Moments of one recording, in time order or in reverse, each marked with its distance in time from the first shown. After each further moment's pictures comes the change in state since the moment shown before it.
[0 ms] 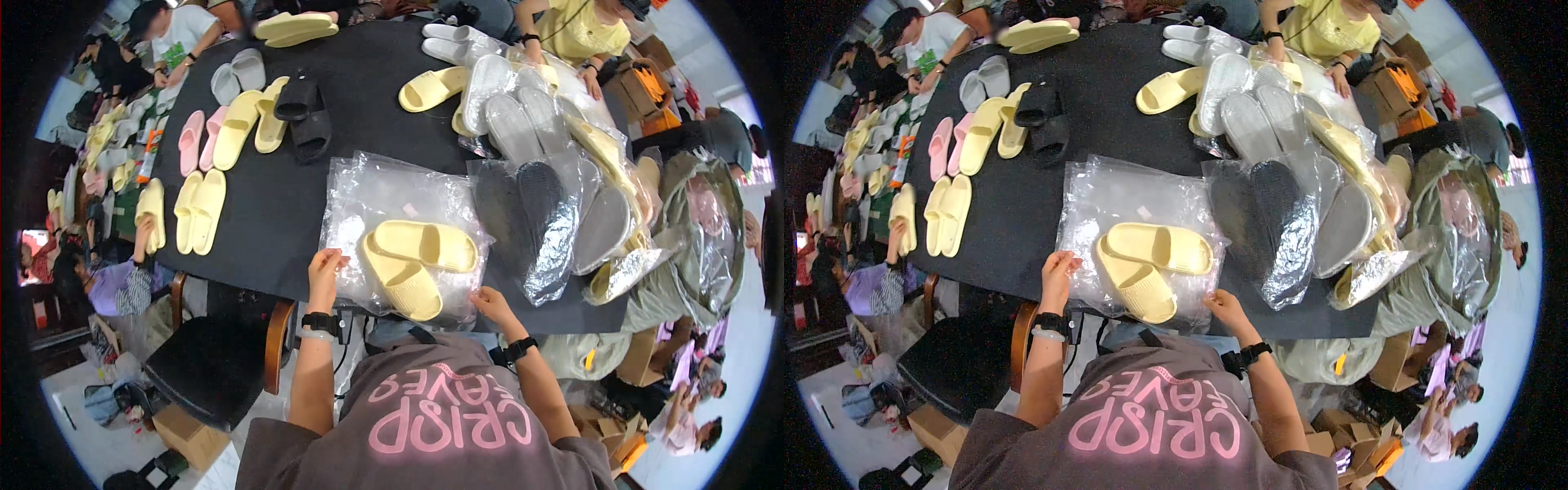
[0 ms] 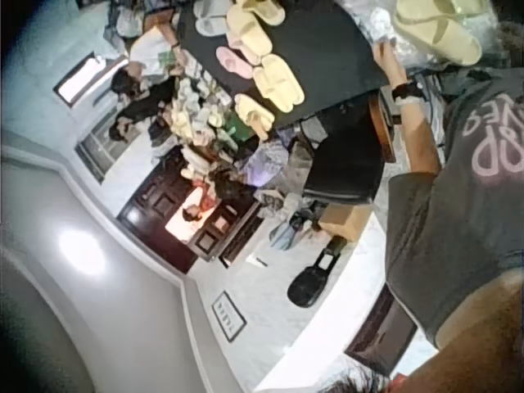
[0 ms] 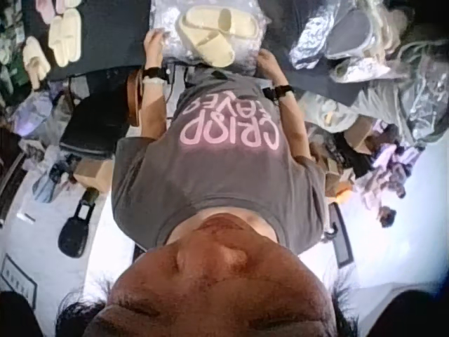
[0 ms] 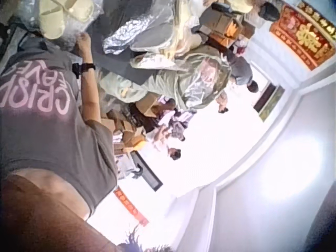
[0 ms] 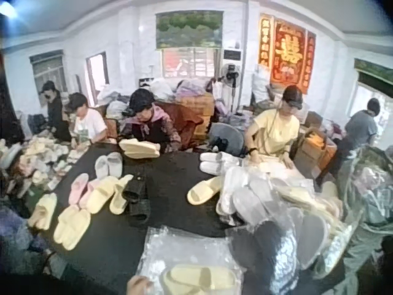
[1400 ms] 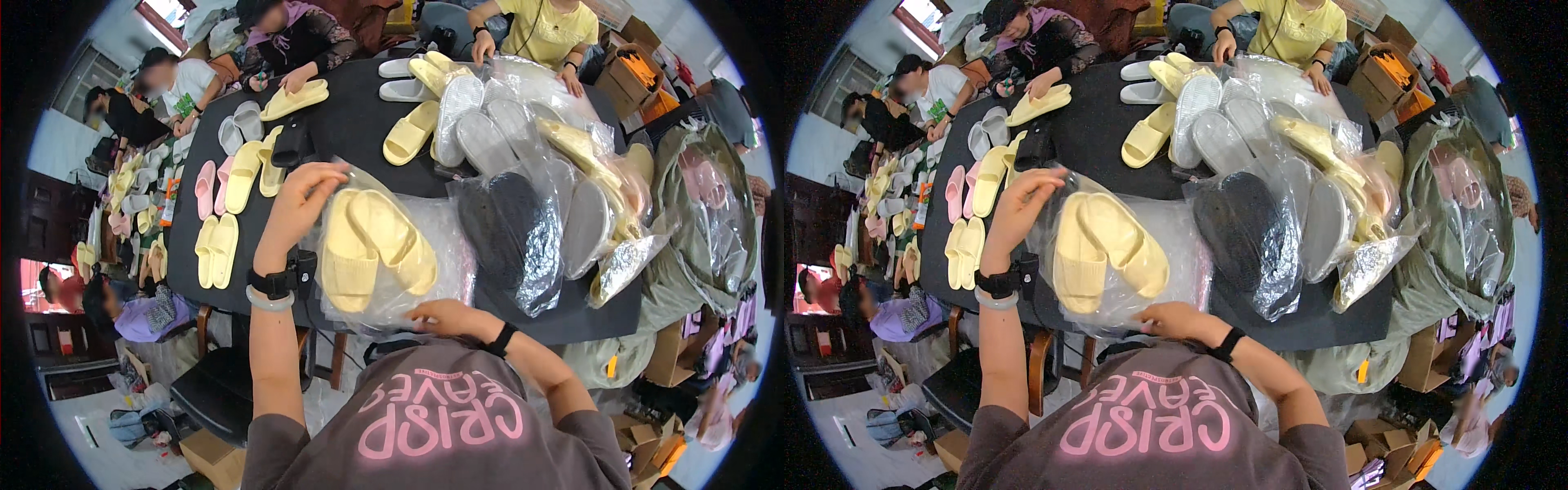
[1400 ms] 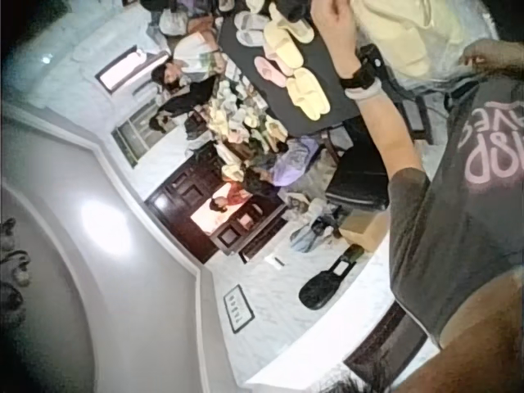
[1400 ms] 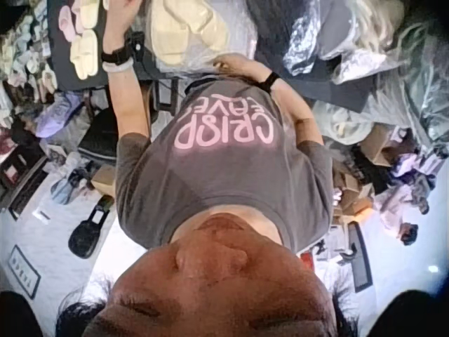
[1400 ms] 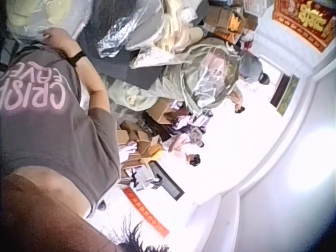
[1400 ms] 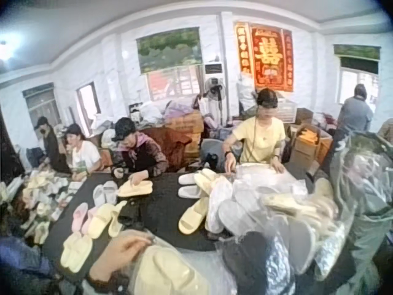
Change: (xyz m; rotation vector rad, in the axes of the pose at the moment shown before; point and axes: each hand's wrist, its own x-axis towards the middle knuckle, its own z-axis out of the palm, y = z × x) left_hand -0.015 0.266 0.210 1.038 -0.550 0.942; right_hand -0.024 -0.148 0.018 -0.434 -0.400 -0.770
